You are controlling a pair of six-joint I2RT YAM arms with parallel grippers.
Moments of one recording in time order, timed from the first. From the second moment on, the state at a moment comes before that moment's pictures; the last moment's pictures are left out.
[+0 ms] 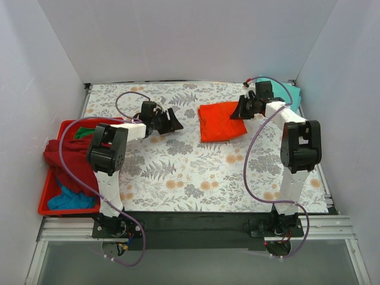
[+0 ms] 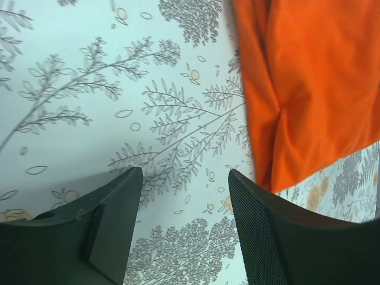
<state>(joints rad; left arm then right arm) -0.29 2.04 1.20 0.17 0.45 -0.53 0.13 1.99 1.44 -0.33 -0.53 0.23</state>
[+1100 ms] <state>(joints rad) -0.23 2.08 1.24 0.18 0.46 -0.53 -0.06 2.34 2.33 -0.63 -0.45 0.08</state>
